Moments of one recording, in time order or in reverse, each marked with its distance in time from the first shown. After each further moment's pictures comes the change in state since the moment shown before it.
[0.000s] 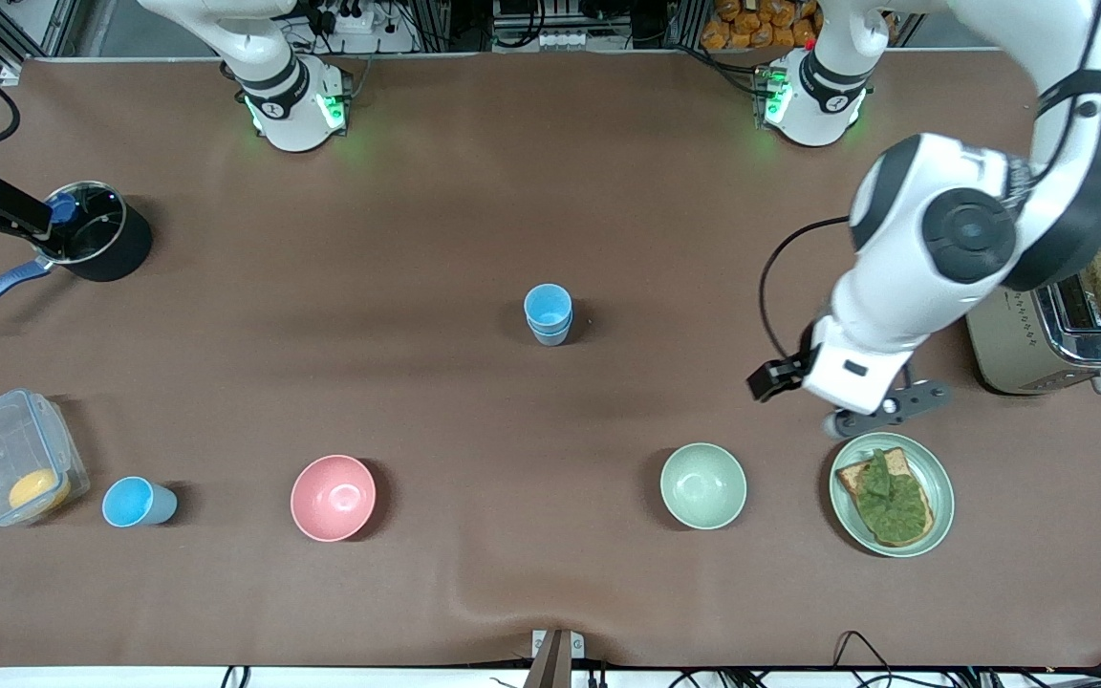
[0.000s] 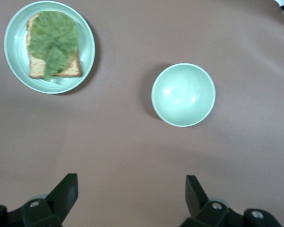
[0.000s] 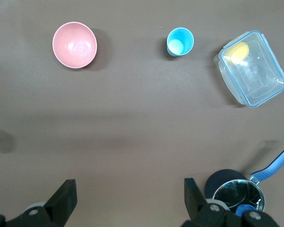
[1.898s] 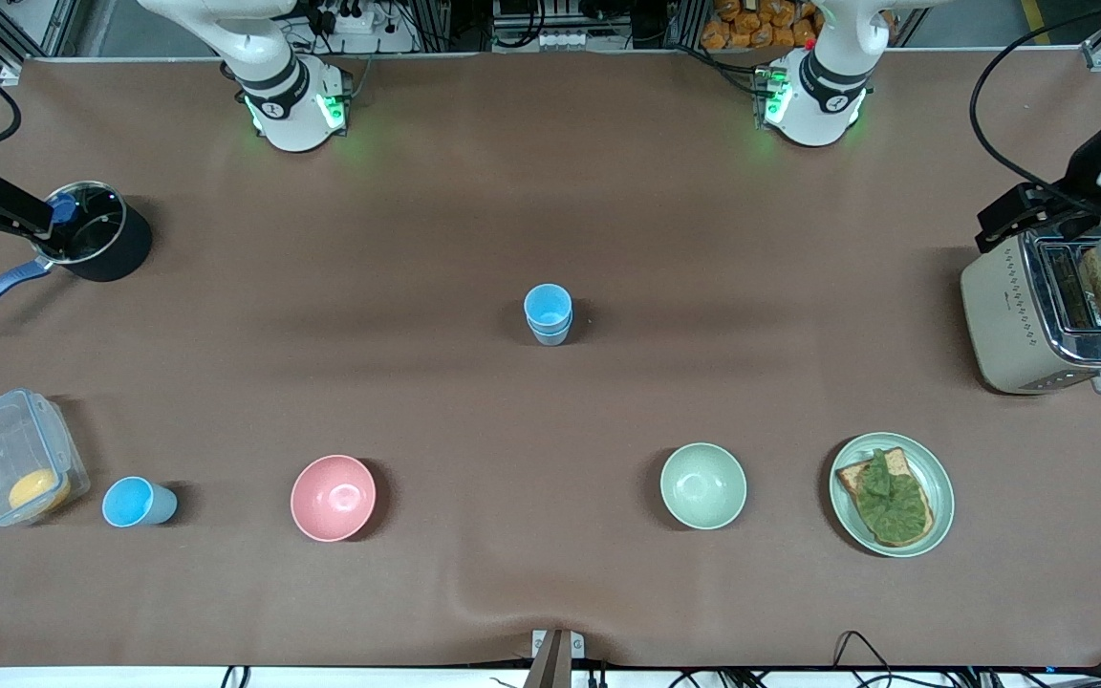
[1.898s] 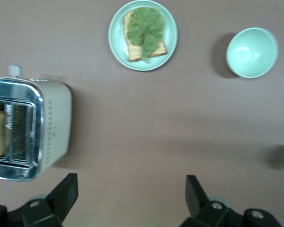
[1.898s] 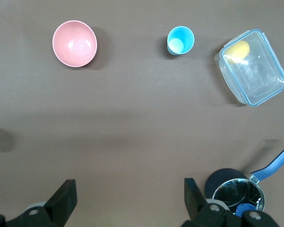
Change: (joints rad) left arm 0.176 -0.438 0.152 -0.188 -0.097 -0.278 0.474; right arm 0.000 0.000 0.000 0.000 0.000 -0.005 0.000
